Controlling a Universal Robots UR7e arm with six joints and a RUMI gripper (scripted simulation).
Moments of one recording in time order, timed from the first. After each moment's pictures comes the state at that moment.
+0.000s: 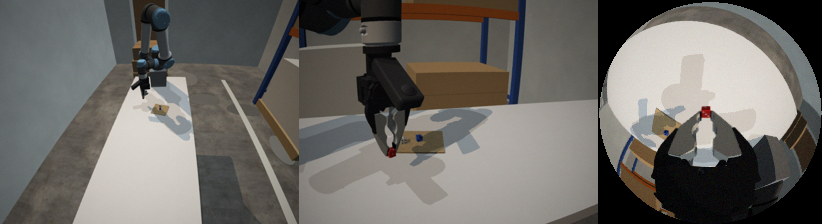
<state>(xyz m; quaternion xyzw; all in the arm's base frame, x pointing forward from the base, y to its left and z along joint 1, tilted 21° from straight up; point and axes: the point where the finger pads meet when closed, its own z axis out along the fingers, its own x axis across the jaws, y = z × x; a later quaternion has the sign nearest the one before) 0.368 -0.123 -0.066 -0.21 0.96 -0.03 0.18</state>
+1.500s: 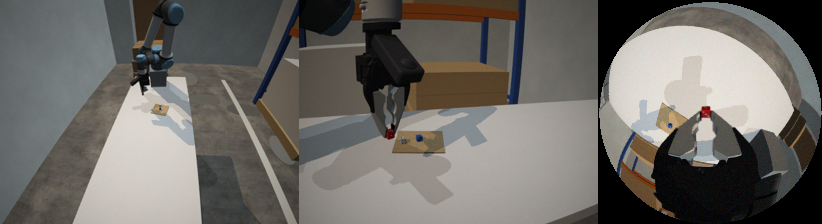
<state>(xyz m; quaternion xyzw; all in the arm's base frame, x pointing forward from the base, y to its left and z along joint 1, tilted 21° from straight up) 0.353 -0.124 -0.026 -0.21 0.96 -0.03 0.18</state>
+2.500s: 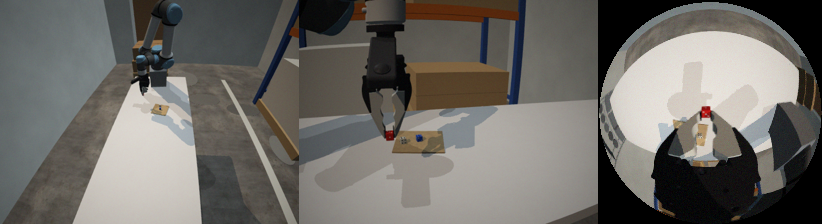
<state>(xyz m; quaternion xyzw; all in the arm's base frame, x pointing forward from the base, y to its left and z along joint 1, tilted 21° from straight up) 0.355 -0.122 -0.030 0.03 0.98 0.02 0.18</state>
